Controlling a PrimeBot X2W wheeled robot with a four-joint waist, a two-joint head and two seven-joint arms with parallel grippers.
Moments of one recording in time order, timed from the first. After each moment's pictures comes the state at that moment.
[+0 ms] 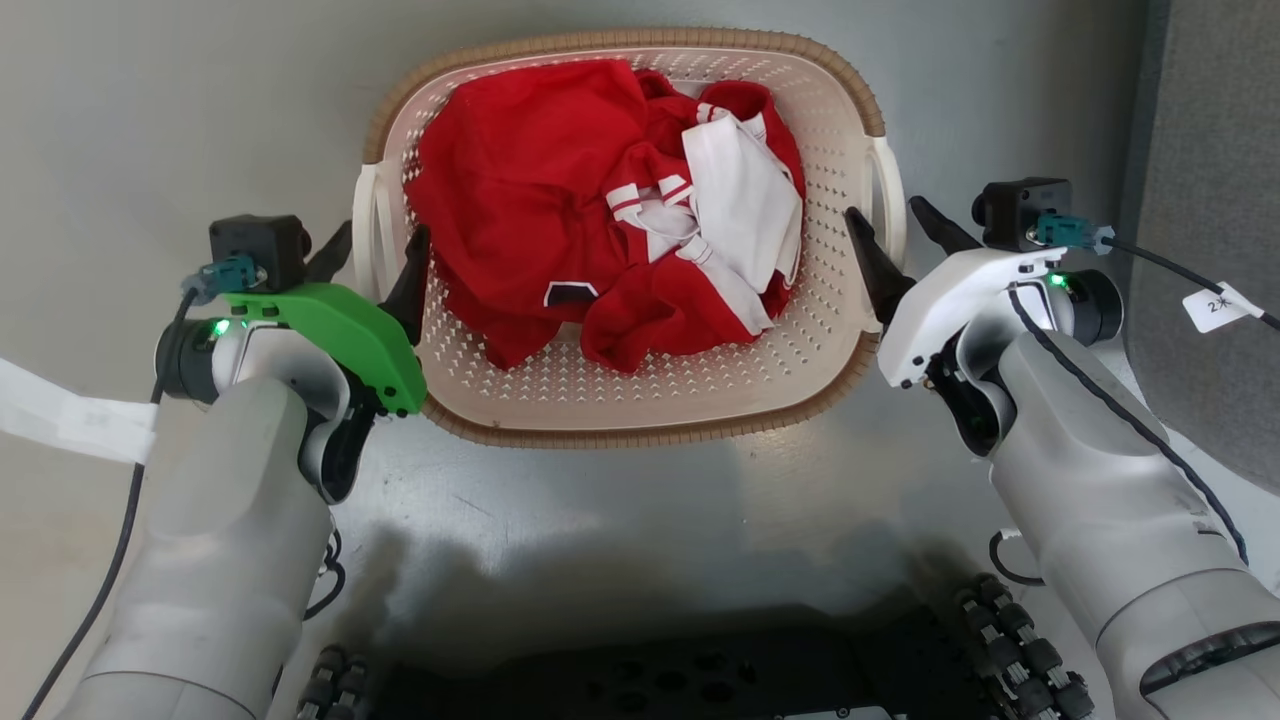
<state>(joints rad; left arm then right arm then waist) -0.74 0.10 -0.47 0.82 -0.61 -0.12 -0.12 -0.73 -0.06 0.36 0.95 0.36 0.11 -0.16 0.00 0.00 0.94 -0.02</state>
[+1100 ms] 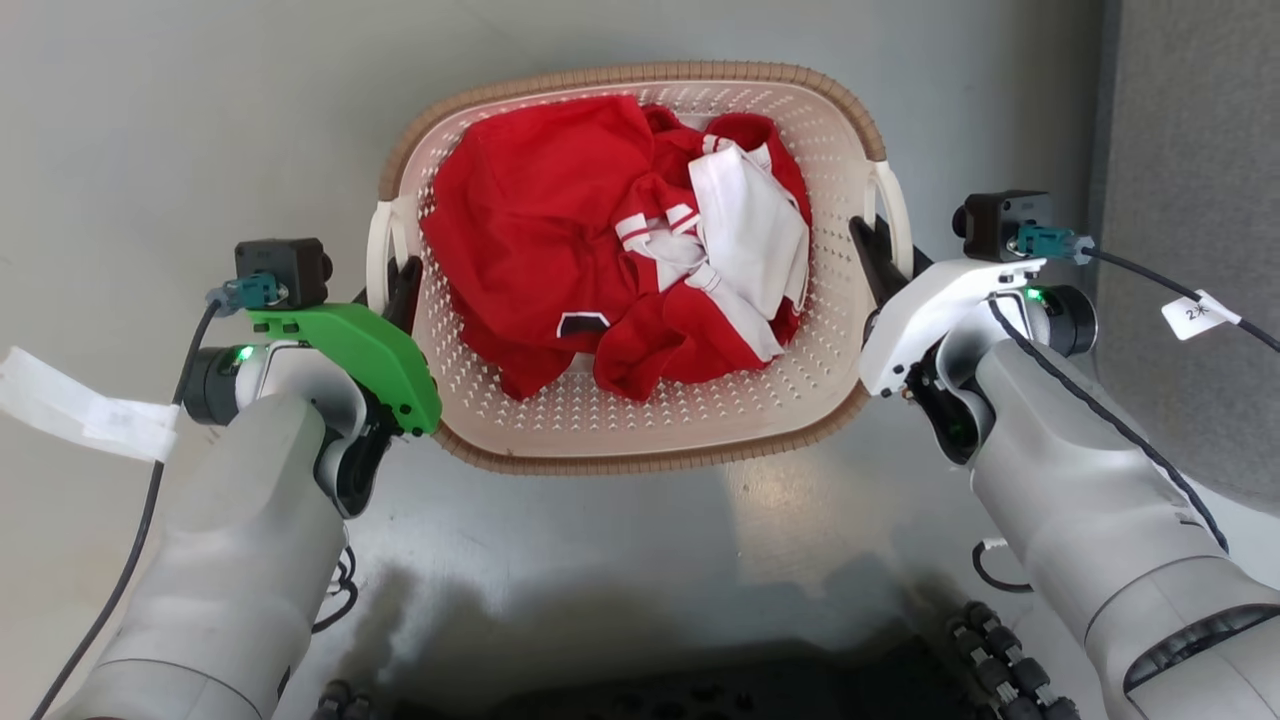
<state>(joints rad) -0.78 0.10 -0.63 0.93 -0.78 -0.13 -0.14 -0.78 -0.05 0.50 1.05 0.52 0.12 -0.22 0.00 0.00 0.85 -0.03</state>
